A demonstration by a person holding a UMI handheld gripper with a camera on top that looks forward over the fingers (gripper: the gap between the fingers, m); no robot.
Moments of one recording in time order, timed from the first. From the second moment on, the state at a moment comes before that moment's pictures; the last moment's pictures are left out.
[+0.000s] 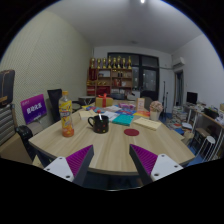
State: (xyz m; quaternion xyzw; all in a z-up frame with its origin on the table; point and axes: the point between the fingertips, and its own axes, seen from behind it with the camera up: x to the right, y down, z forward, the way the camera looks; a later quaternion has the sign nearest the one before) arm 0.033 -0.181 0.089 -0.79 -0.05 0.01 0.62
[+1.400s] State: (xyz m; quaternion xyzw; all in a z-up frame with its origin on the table) arm -0.201 0.071 0.088 -0.74 -0.08 0.07 0.67
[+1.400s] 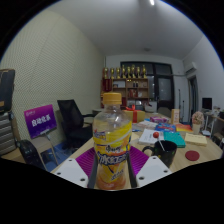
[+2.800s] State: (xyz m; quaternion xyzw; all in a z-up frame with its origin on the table) arm -0.194 -0.069 0.169 -0.58 0.33 0.68 0.29
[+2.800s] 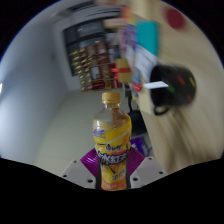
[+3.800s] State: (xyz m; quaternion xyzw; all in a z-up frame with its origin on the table) arm 0.219 -0.180 0.043 -0.72 -0.01 0.01 0.69
